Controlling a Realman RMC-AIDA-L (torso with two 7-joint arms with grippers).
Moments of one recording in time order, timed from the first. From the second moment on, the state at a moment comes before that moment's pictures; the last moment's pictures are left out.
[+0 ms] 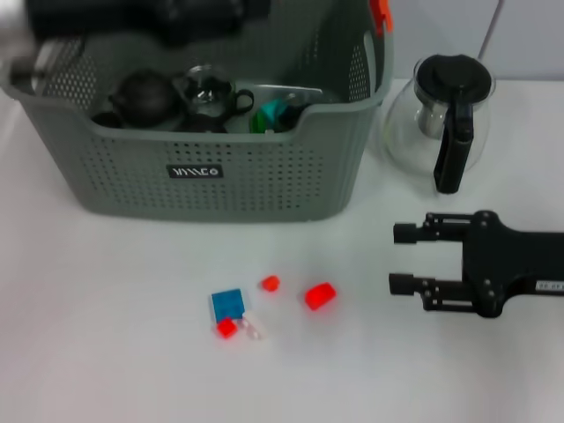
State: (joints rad) left arm -0.62 -2.16 -2.54 -1.31 -1.27 1.68 -1.70; right arm 0.51 2.06 -0.75 -0.65 -1.95 -1.76 1.23
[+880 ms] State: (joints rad) left arm -0.78 -2.15 -2.13 -1.06 -0.65 1.02 -2.08; right arm 0.51 2.07 -0.75 -0.65 -1.95 -1.75 1.22
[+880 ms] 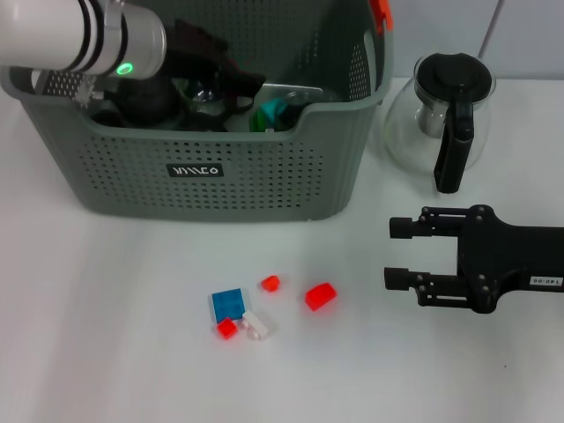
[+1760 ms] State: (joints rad) left arm -0.35 -2.17 -2.32 -1.53 -0.91 1.75 -2.01; right arm 0.52 2.07 -0.75 -0.65 -1.95 -1.73 1.23
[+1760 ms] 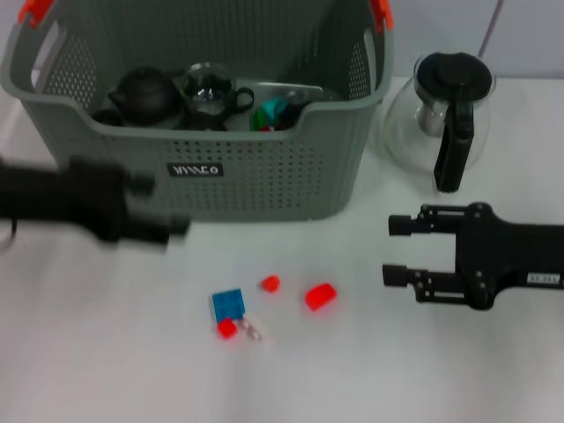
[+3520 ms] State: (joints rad) left arm -0.35 -2.17 -1.93 -1.02 -0.93 1.21 -1.41; right arm 0.50 2.07 -0.75 -0.64 -1.96 -1.71 1.23
